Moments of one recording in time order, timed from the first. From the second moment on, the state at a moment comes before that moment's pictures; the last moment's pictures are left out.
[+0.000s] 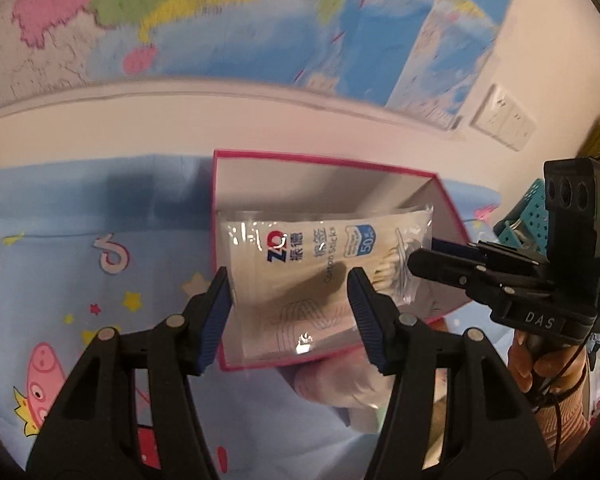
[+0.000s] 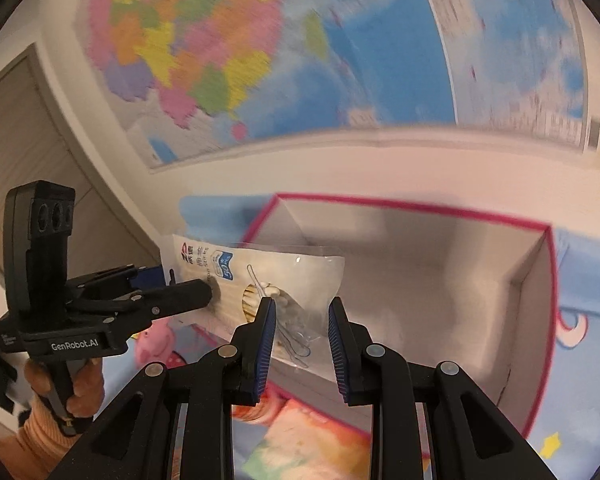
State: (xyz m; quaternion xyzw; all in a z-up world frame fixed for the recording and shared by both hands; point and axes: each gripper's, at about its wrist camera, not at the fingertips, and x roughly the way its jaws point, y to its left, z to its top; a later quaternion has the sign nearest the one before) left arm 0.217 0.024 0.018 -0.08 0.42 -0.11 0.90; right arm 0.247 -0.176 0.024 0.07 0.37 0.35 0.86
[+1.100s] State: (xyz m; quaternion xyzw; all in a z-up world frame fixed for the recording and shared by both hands) left arm 0.067 0.043 0.000 -0.06 0.36 -0.21 0.91; right arm 0.077 -0.222 0.022 0.01 0.34 0.45 0.82
